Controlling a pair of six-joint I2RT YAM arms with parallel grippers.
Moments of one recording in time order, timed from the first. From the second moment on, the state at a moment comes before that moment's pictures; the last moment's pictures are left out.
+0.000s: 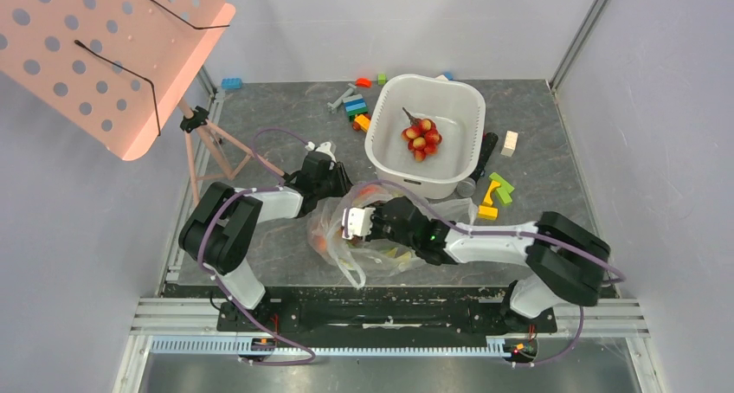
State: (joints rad) left arm -0.46 1.69 0.74 0.24 0.11 -0.61; right arm 1.06 1.56 0.71 0.36 0.14 -0.68
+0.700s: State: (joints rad) left arm -0.46 1.69 0.74 0.24 0.11 -0.61; right arm 1.06 0.99 0.58 0.32 -0.08 -0.39
